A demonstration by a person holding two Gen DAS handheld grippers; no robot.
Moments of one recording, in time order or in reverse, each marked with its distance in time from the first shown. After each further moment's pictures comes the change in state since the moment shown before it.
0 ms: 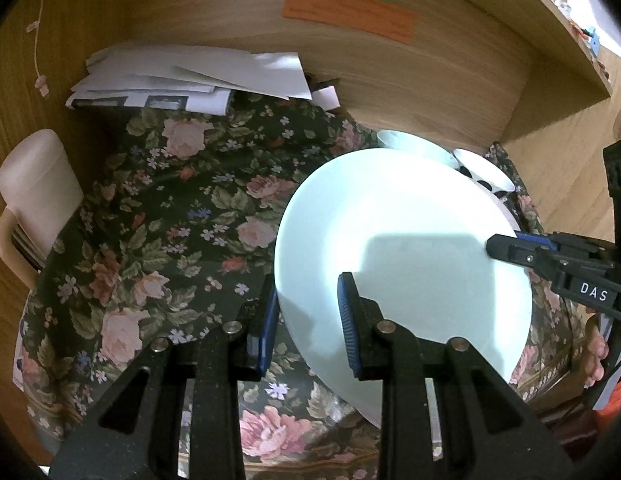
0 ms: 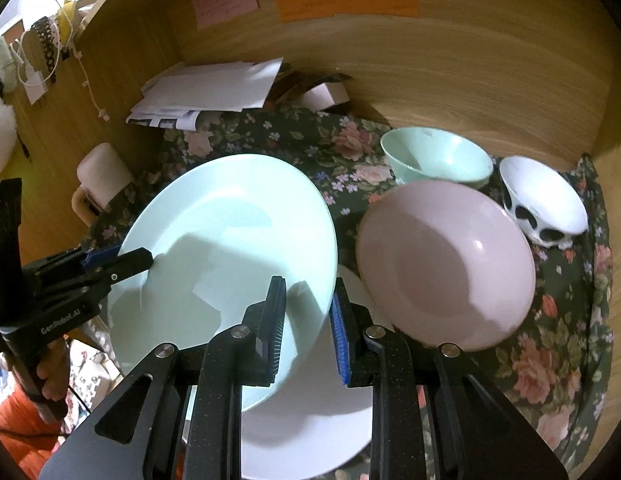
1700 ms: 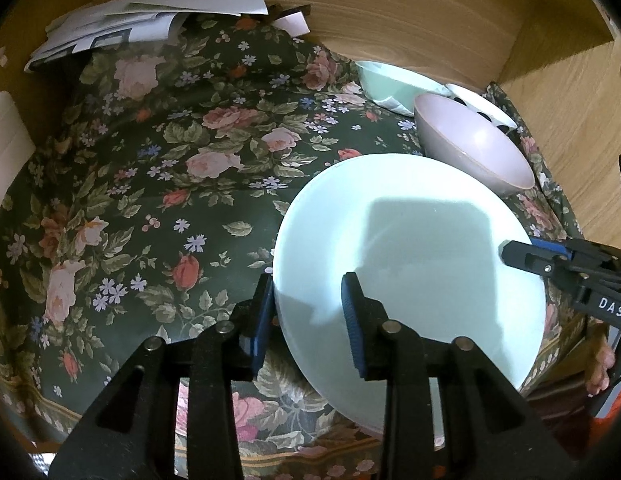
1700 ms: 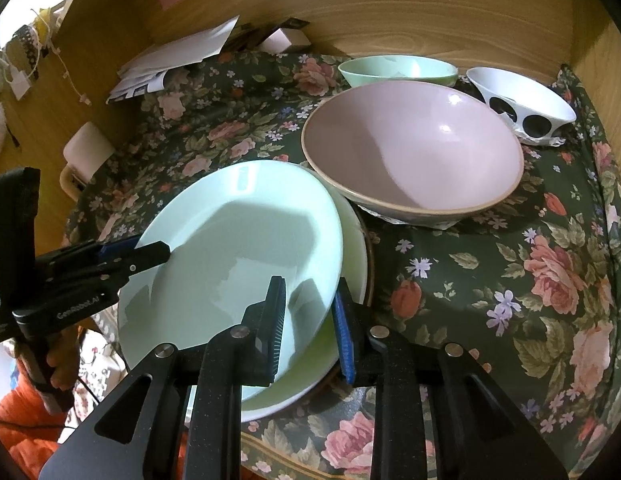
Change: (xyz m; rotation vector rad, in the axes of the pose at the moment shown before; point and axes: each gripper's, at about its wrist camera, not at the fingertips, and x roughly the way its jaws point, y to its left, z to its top) left arm 0.044 -0.026 -0.031 0.058 0.158 -0.013; right arm 0.004 -0.030 -0.054 0.110 0.071 0.021
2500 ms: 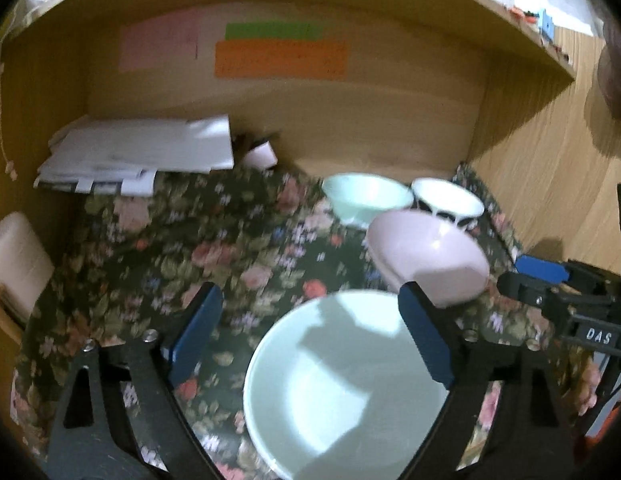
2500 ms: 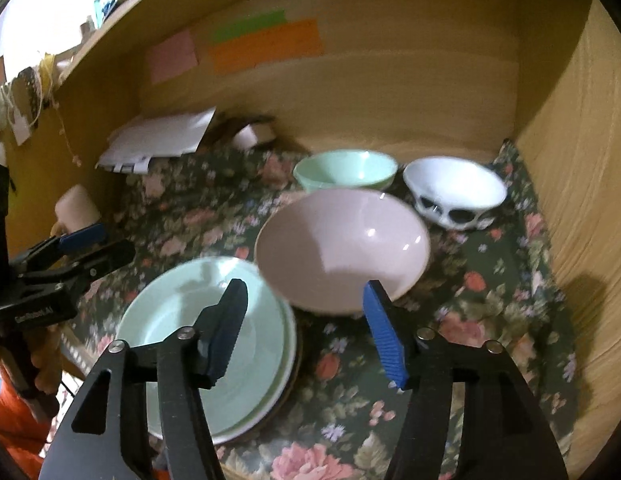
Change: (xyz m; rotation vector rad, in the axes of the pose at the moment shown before) left arm -0.055 -0.040 0.054 0.064 -0.325 0.003; right arm -0.065 -0.012 0.023 -0.015 -0.272 -0.138
